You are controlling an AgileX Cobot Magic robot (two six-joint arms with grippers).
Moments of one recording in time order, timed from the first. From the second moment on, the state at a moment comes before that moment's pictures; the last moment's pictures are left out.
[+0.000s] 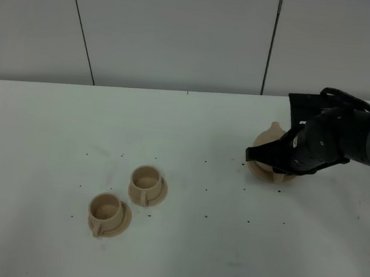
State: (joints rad) left arm 0.00 0.15 -0.51 -0.11 1.05 0.15; right arm 0.40 2.06 -1.37 -0.18 0.41 0.39
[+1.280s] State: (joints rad) left arm 0.00 0.15 -0.51 -0.11 1.05 0.15; right arm 0.40 2.06 -1.37 -0.18 0.41 0.37
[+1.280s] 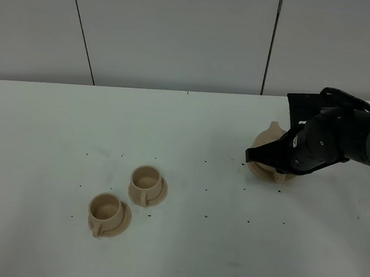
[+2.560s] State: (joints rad) left arm 0.00 0.15 -0.51 -0.11 1.05 0.15; right arm 0.40 2.03 -1.37 -0.15 0.42 0.35
